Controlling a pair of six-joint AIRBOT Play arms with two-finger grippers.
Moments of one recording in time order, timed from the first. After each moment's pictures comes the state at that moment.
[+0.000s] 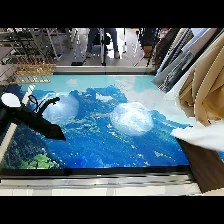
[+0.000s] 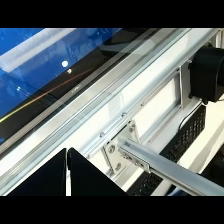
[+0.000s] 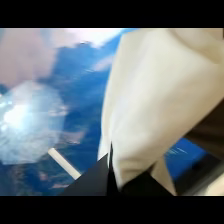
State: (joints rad) left arm 0.03 -1.31 1.31 0.94 -1.74 -1.18; right arm -1.08 -1.27 1.52 -1.04 1.69 1.69
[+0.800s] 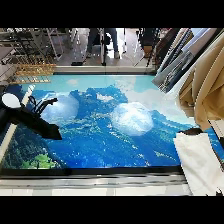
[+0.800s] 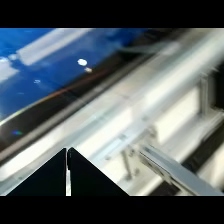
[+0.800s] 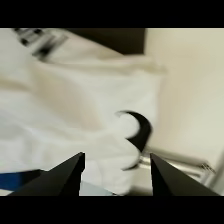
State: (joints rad) left arm 0.04 -1.30 1.31 1.09 -1.69 -1.24; right arm -1.24 -1.21 1.26 -1.46 1.59 1.60
